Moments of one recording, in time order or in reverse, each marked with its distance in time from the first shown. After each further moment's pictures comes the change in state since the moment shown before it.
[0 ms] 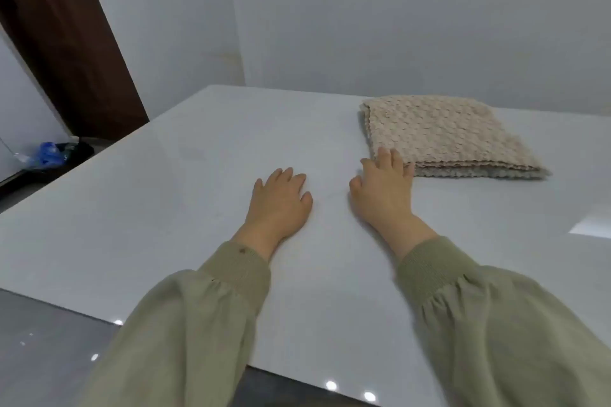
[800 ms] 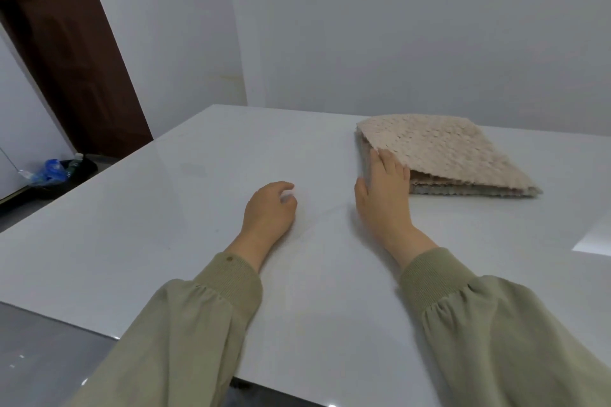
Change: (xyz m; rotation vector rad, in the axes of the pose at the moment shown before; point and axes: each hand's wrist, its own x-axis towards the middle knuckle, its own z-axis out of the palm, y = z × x) left_hand 0.001 -0.007 -0.009 -0.501 0.209 -0.154; right_hand 0.004 0.005 -0.012 0.270 0.333 -0.114
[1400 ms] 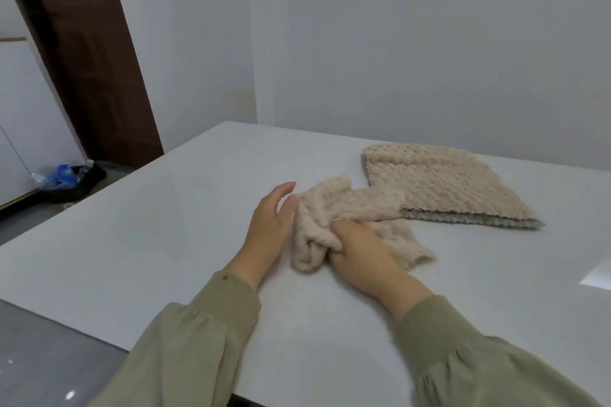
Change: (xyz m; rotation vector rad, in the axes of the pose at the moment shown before) left_hand -0.012 0.005 -0.013 -0.473 0.083 0.100; right_hand -0.037 -0.030 -0.011 0.114 -0.474 -0.207
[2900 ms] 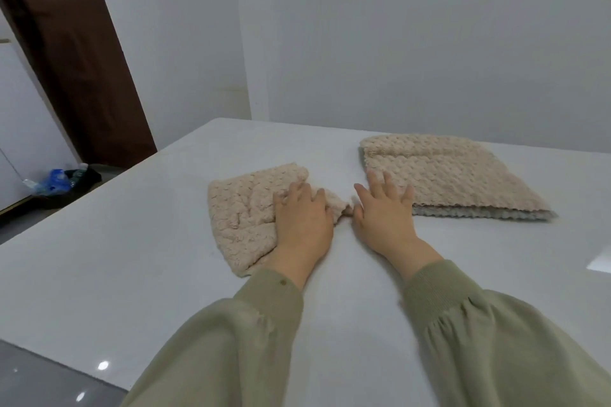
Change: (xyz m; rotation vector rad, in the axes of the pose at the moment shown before) left_hand 0.027 -0.002 0.067 1.079 -0.156 0.132; right_hand 0.047 0.062 -0.002 -0.412 0.013 0.278
